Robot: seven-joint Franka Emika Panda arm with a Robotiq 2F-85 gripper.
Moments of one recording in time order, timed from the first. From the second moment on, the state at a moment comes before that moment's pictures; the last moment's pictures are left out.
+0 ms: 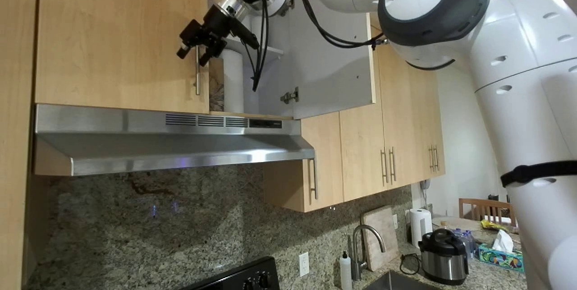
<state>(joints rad) 0.15 0.16 0.05 -1.06 0.24 2.01 -0.46</state>
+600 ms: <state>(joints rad) 0.08 0.21 0.05 -0.98 0.47 1.91 -0.60</state>
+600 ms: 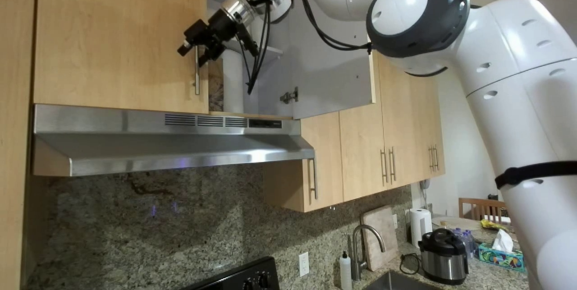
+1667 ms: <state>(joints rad) 0.07 0.14 0.05 -1.03 0.50 1.83 -0.69</state>
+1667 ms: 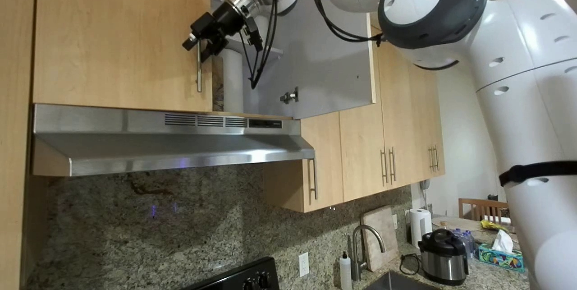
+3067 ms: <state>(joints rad) 0.14 -0.26 0.17 -1.53 0.23 2.18 -0.46</state>
